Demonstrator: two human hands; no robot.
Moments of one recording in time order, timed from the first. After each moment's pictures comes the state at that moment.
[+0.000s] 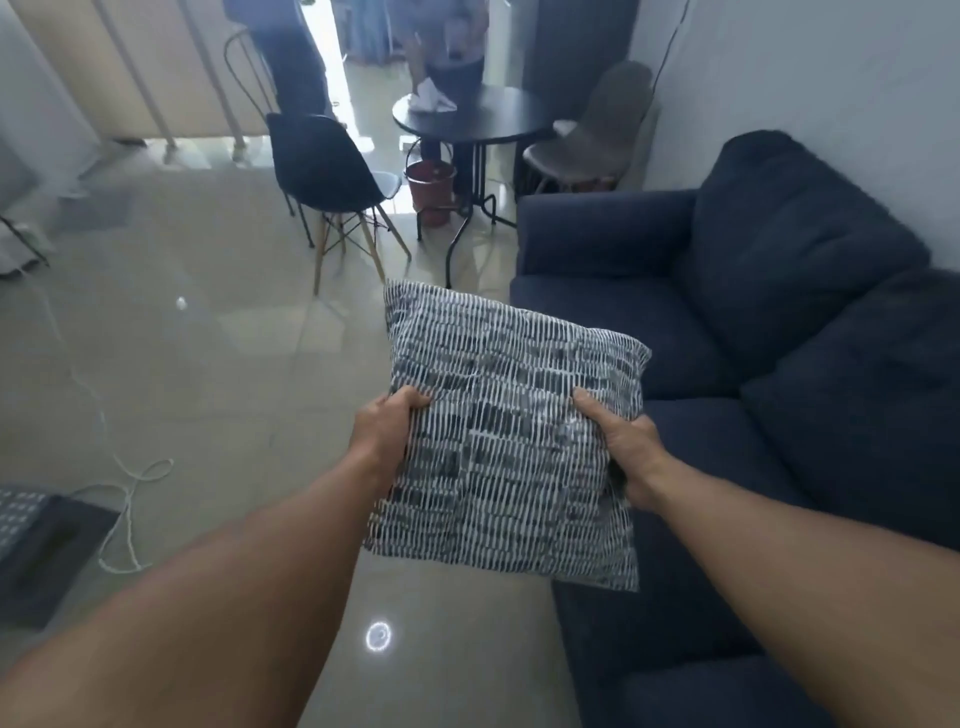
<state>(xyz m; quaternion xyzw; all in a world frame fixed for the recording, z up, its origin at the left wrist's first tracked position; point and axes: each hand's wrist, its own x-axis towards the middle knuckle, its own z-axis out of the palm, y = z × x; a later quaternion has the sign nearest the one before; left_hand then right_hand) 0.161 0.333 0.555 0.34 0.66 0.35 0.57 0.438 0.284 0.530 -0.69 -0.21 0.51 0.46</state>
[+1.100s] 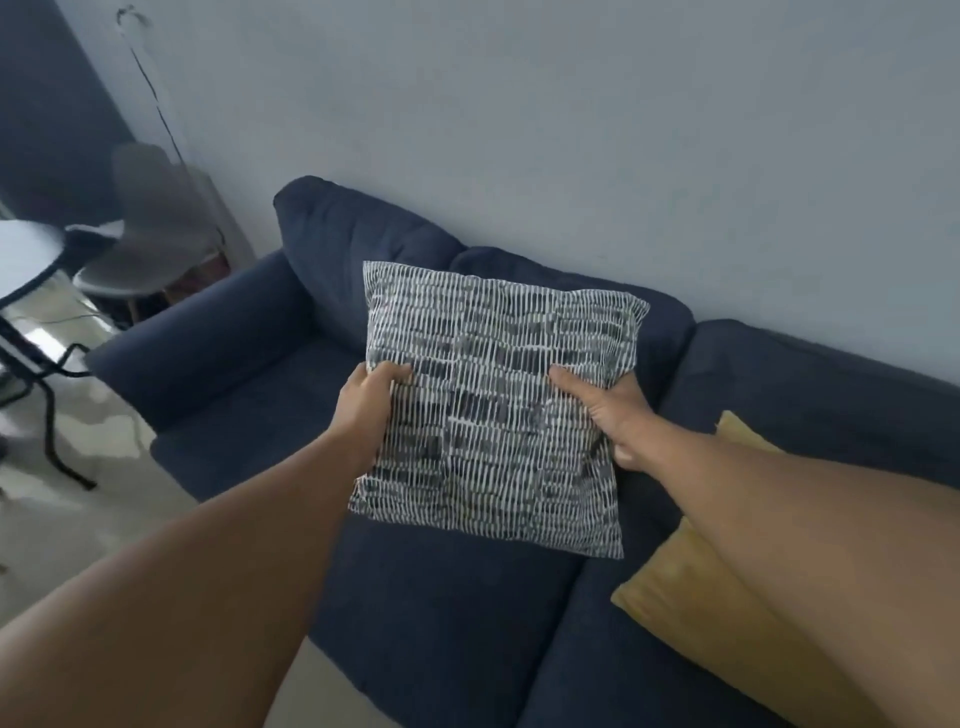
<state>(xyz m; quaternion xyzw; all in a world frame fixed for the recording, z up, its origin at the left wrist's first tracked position) 0.635 0.395 0.626 0.60 0.41 0.13 0.68 0.785 0.145 0.616 -0.72 -0.03 0.26 0.64</state>
